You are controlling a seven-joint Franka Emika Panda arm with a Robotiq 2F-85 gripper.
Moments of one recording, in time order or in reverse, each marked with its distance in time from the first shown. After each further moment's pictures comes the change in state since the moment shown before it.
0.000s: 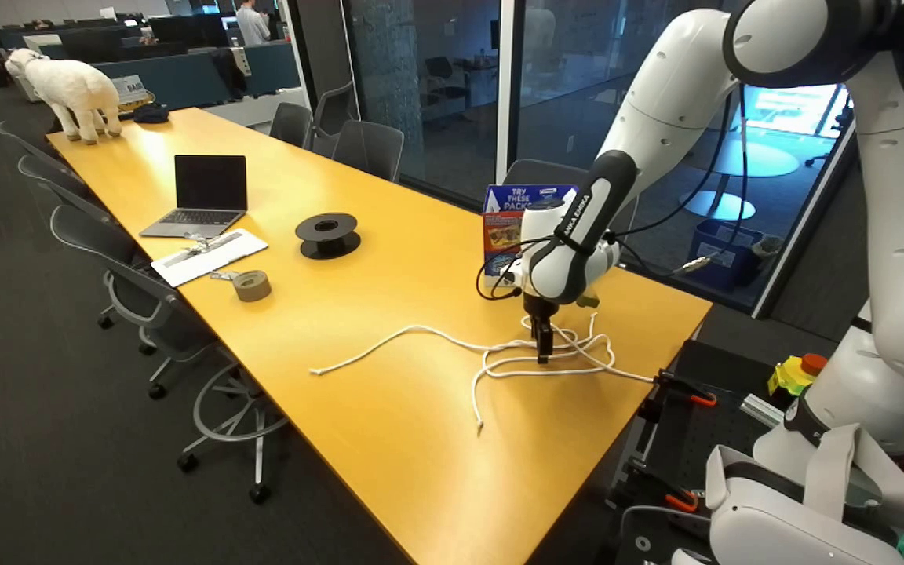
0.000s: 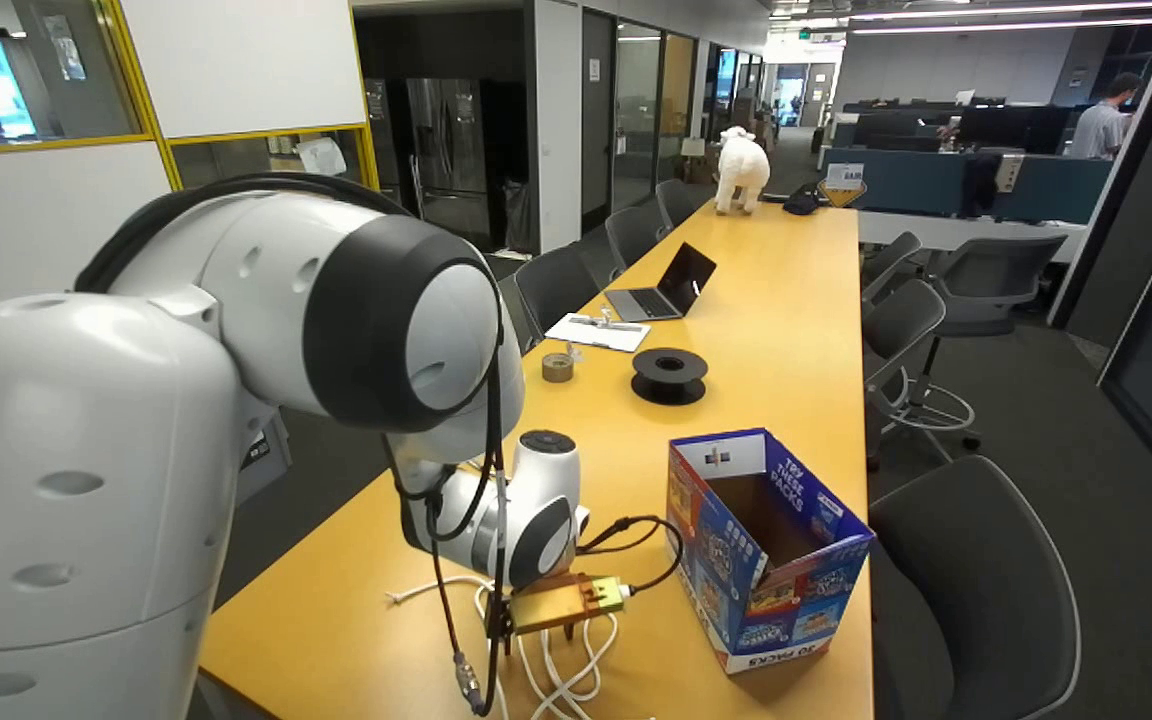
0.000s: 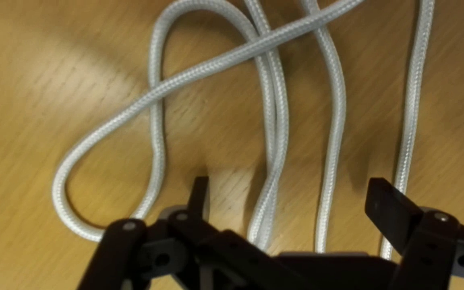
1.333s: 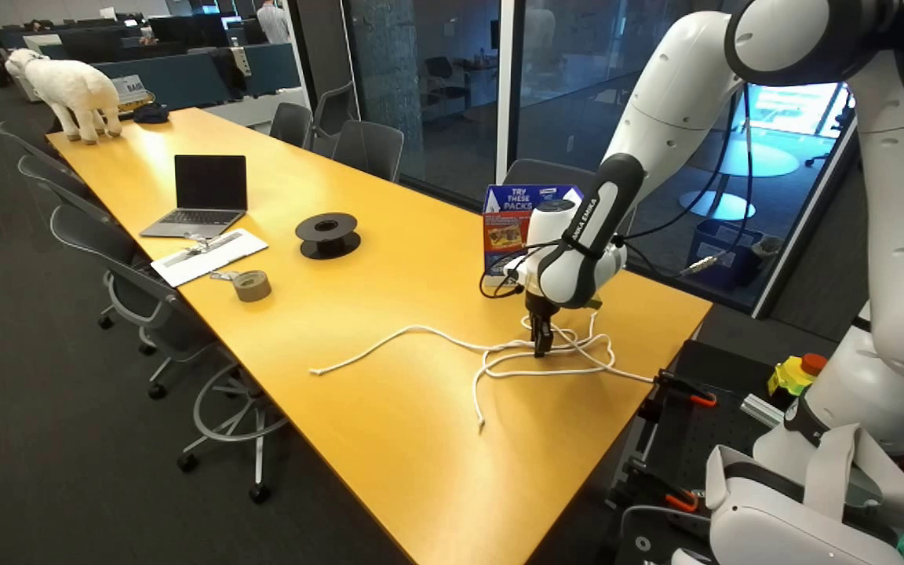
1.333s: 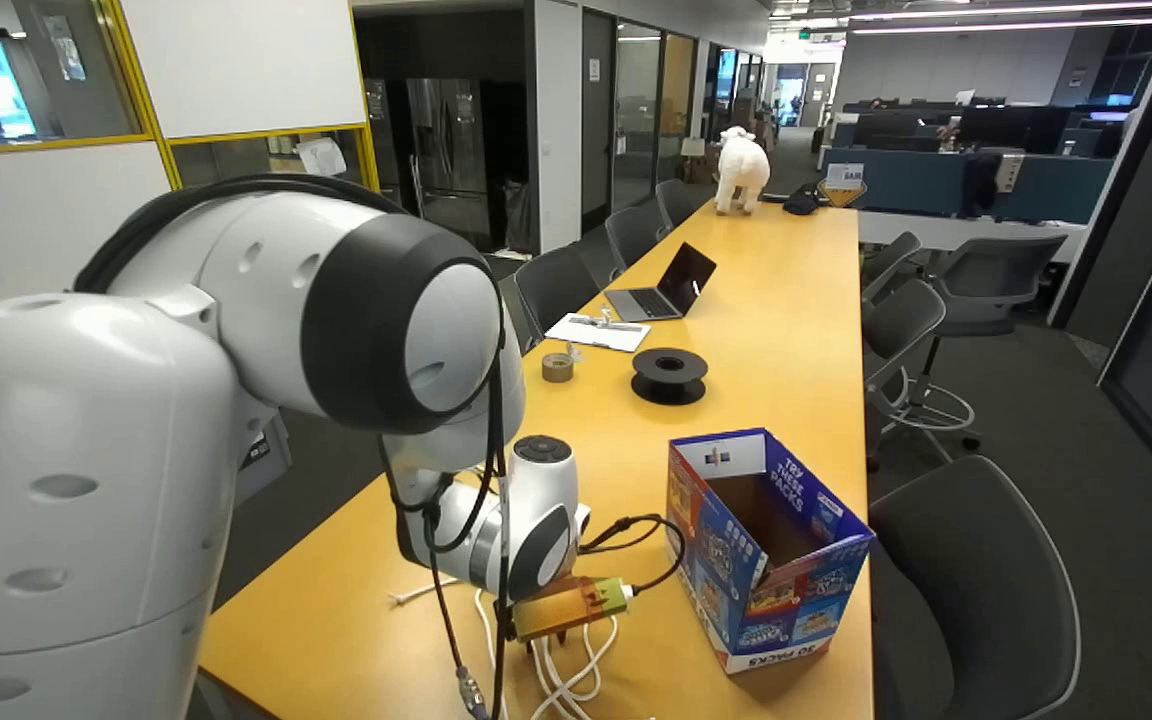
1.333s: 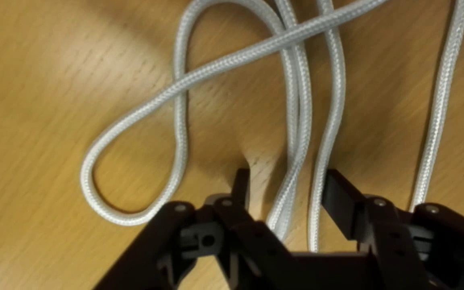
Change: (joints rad) arm -0.012 -0.006 -0.002 -0.036 -0.032 0.112 0.004
